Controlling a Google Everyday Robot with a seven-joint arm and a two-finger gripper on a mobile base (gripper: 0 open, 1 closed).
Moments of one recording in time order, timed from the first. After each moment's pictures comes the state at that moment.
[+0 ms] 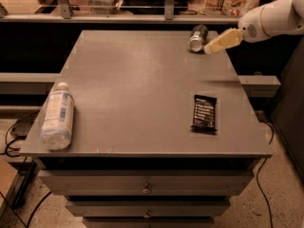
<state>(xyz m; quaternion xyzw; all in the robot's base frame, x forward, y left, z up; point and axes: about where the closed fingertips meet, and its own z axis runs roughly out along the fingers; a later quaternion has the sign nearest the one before) 0.747 -0.224 0.935 -0.37 0.80 0.10 0.46</state>
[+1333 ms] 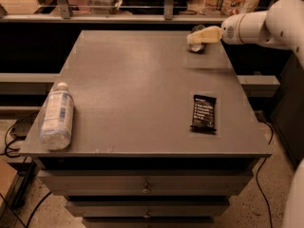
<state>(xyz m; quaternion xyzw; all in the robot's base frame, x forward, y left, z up) 0.809 -0.189 0.919 -0.26 0.79 0.18 0.53</state>
